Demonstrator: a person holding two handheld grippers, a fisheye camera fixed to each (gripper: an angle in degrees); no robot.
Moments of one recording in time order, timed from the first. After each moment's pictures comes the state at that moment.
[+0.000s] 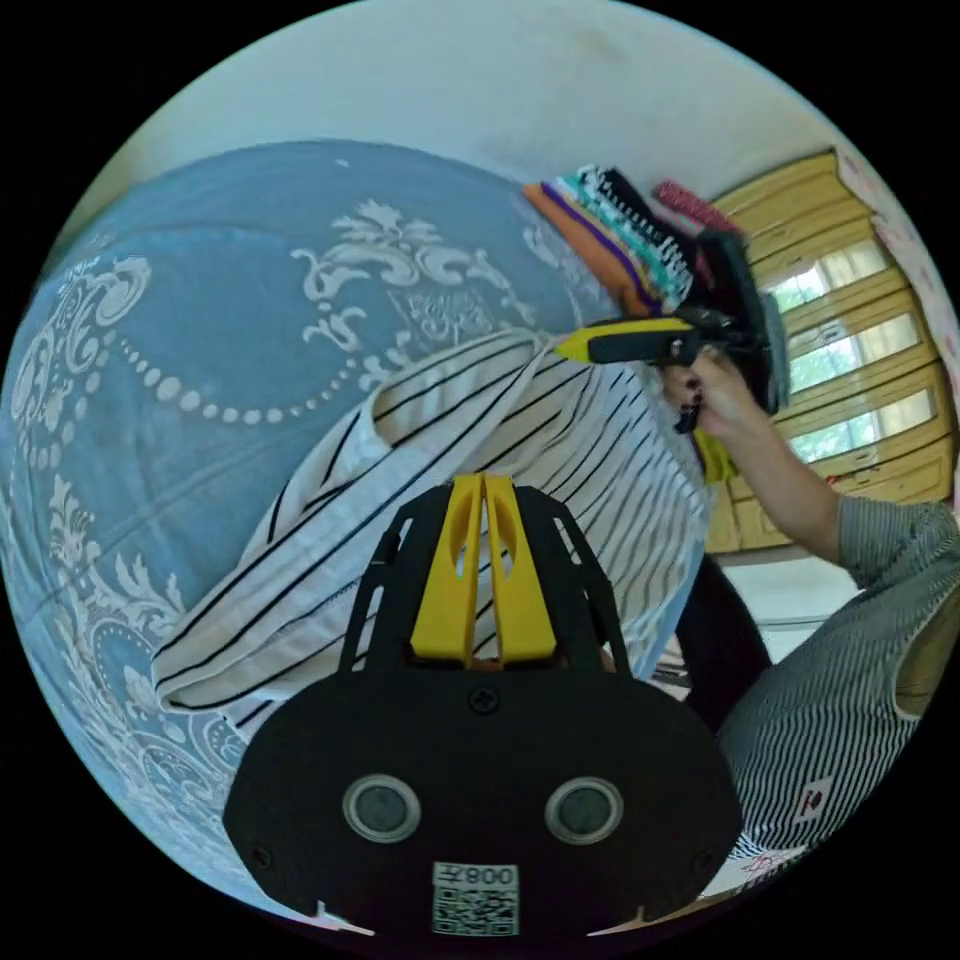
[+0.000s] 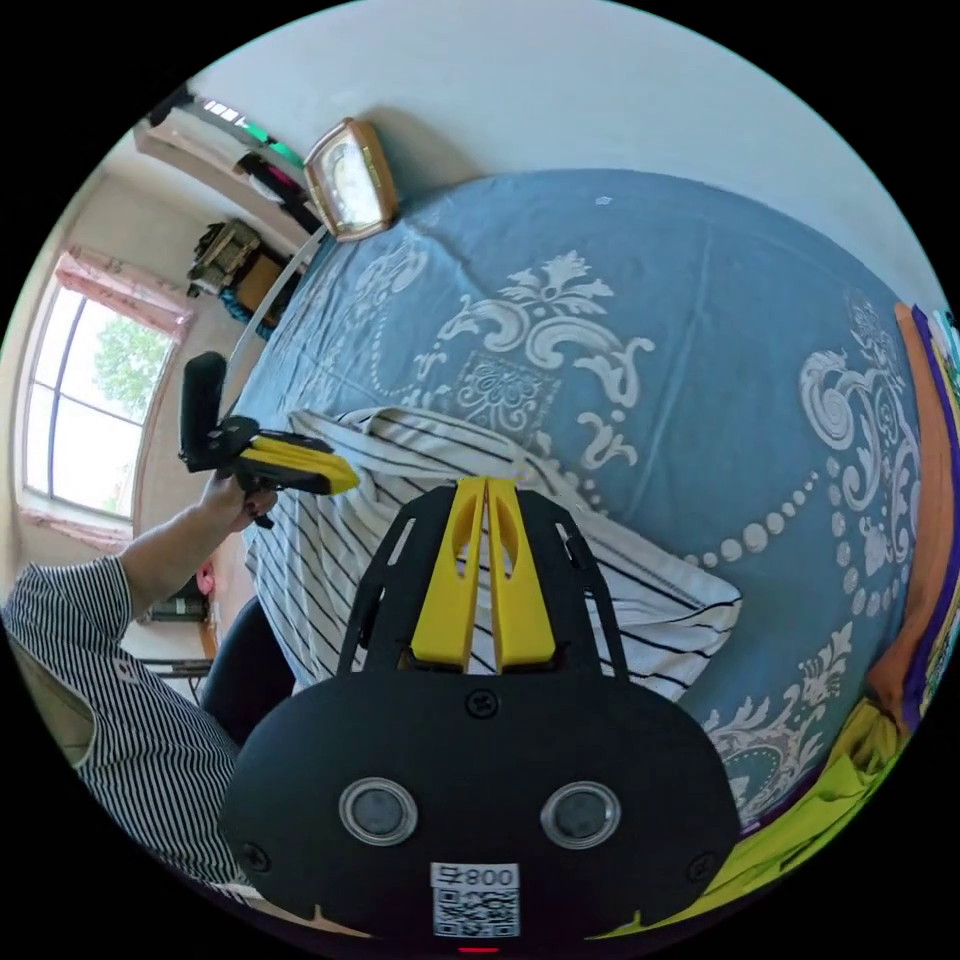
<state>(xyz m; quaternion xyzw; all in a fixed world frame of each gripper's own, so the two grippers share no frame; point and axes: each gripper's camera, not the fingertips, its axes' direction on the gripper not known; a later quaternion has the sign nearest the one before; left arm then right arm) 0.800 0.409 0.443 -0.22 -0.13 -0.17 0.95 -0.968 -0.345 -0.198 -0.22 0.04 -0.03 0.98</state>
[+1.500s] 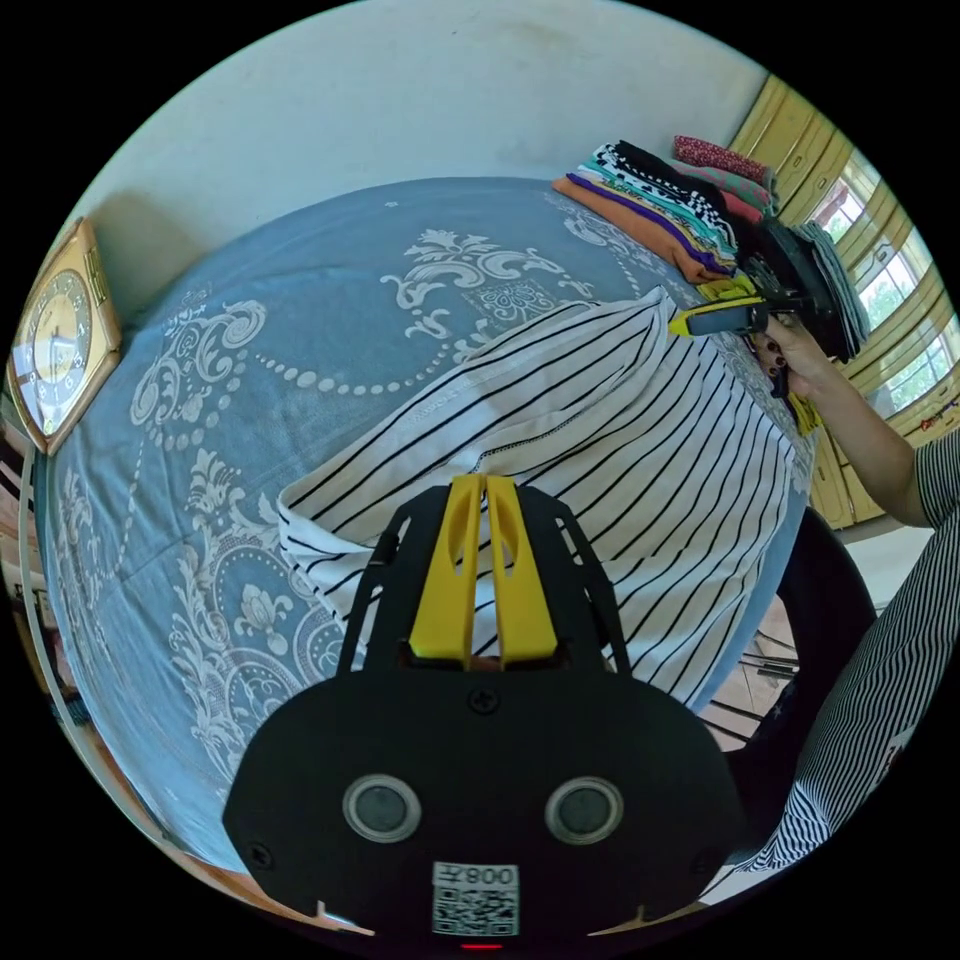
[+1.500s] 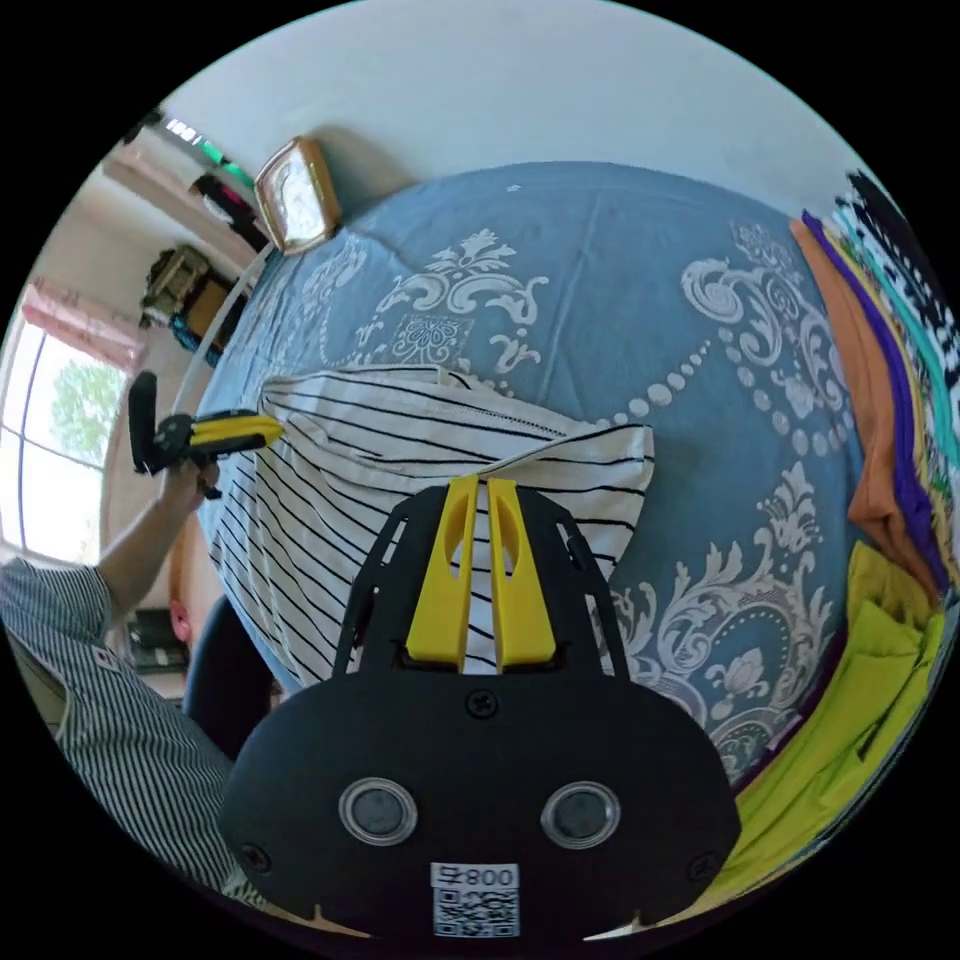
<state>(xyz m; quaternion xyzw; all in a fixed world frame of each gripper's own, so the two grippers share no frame) 0.935 0.425 0.341 -0.24 -0.30 -0.08 0.92 -0.887 -0.149 -0.317 -0.18 0.11 0.04 0.98</state>
